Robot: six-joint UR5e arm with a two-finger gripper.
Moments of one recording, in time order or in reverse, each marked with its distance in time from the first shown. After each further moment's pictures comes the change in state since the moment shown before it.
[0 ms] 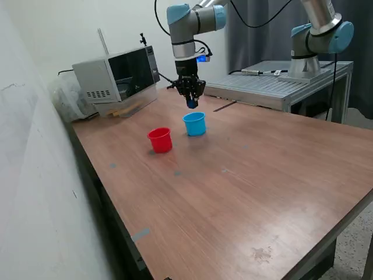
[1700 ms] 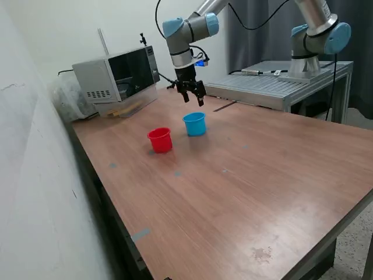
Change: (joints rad) arm -0.080 -0.003 0.061 0.063 -0.028 0.083
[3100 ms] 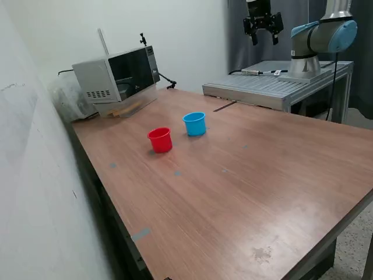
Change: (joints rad) arm 0.182 -0.696 0.368 0.480 0.002 0.237
